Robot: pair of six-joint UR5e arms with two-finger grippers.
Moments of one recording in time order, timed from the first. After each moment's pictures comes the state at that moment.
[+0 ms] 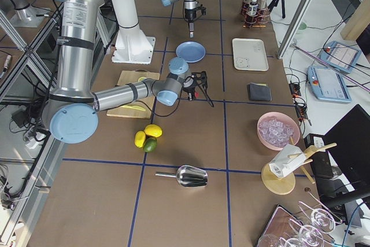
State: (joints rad) left arm -0.50 -2.05 -1.81 -2.02 -1.91 -1.46; right arm 0.68 -1.62 1.88 -0.74 1.97 1.20
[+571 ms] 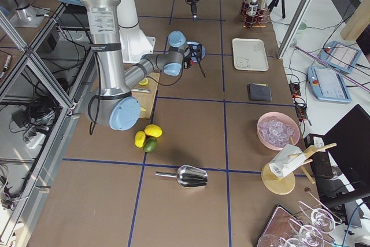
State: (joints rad) left arm -0.60 -1.94 -2.01 -2.02 -1.95 -1.46; right arm 0.39 -1.20 1.86 -1.03 1.70 1.51
